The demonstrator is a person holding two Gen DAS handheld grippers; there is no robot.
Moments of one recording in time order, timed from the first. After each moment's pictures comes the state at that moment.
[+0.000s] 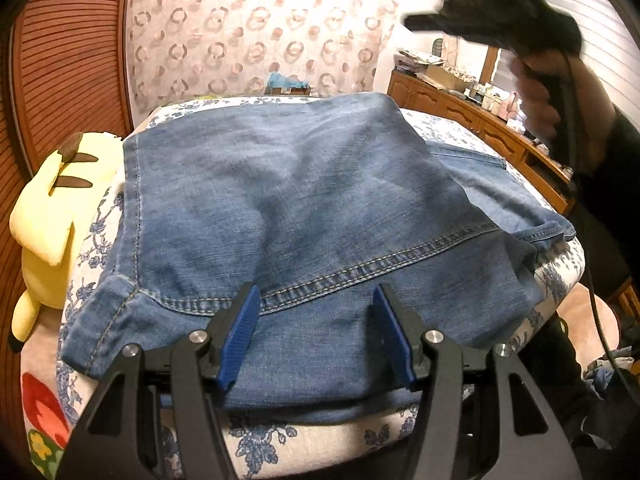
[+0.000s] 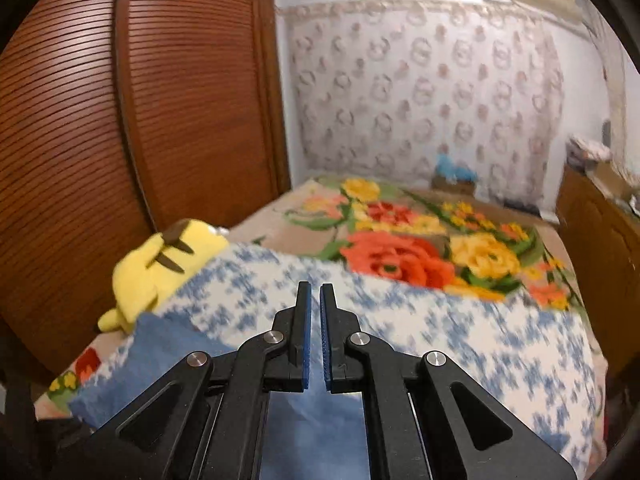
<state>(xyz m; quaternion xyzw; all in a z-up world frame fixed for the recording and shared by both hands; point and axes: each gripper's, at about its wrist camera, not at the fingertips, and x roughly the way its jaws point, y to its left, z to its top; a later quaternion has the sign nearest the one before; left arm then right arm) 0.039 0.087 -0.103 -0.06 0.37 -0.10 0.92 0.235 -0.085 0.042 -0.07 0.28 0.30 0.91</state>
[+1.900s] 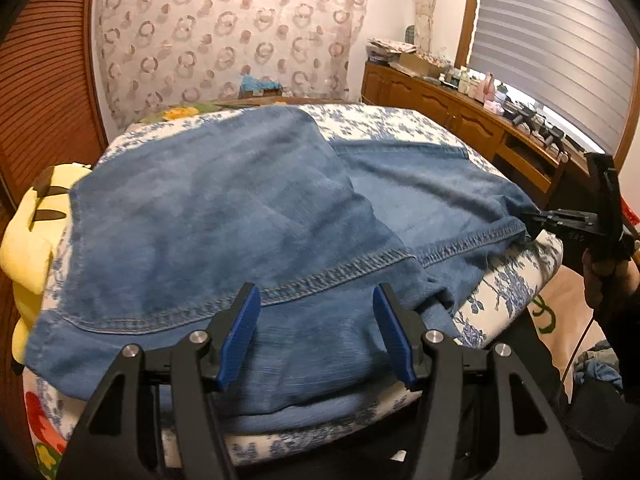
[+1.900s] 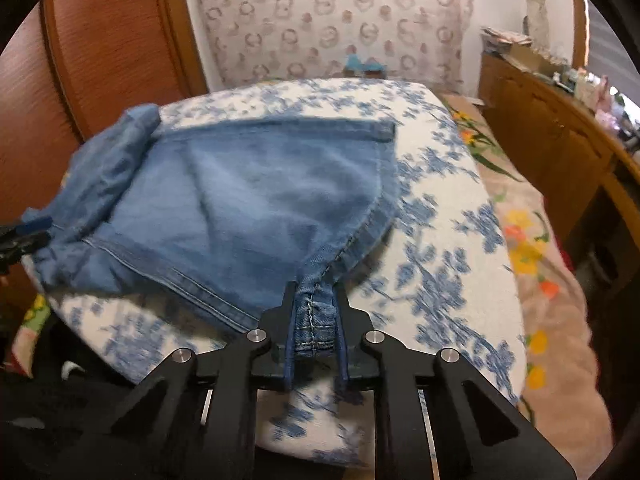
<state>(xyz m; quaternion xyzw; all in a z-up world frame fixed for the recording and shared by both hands) 0.042 0.013 -0.071 -0.02 0.37 -0.13 0.92 0.097 -0.348 -0.083 -0.04 0.41 0.19 0.89</state>
